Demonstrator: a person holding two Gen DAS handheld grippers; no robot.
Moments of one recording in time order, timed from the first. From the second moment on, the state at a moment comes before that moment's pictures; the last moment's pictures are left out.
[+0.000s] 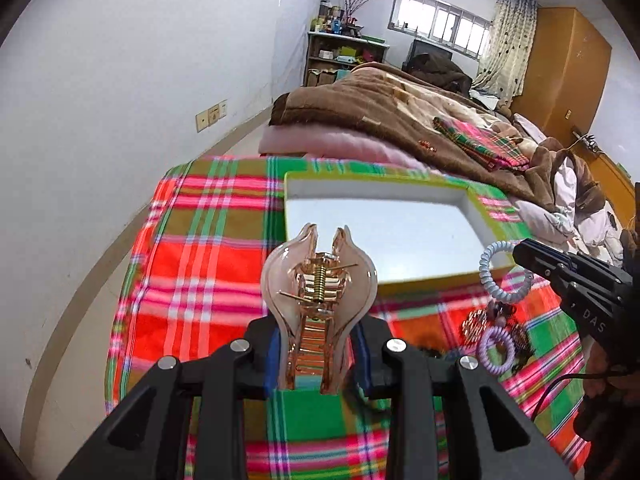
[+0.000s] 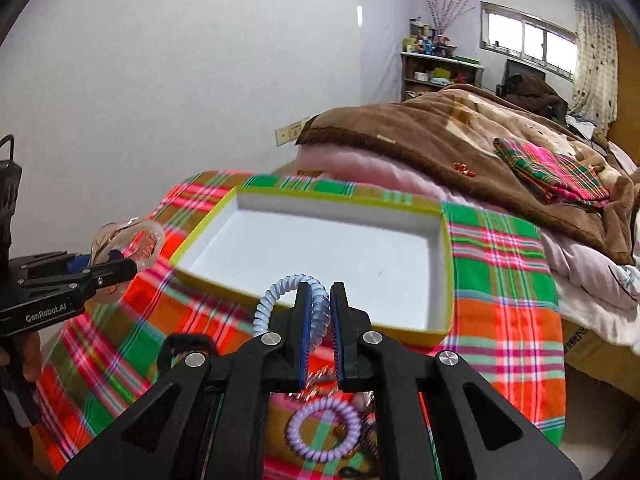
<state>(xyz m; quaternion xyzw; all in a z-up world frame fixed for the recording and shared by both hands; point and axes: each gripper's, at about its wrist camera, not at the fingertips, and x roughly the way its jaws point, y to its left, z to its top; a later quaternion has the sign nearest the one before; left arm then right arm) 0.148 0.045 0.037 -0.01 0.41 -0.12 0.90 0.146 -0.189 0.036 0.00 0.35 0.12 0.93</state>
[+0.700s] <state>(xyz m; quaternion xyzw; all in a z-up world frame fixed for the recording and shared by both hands) 0.254 -0.008 0.008 -0.01 0.45 -0.14 0.88 0.258 -0.223 0.005 0.00 0.40 0.07 0.91</state>
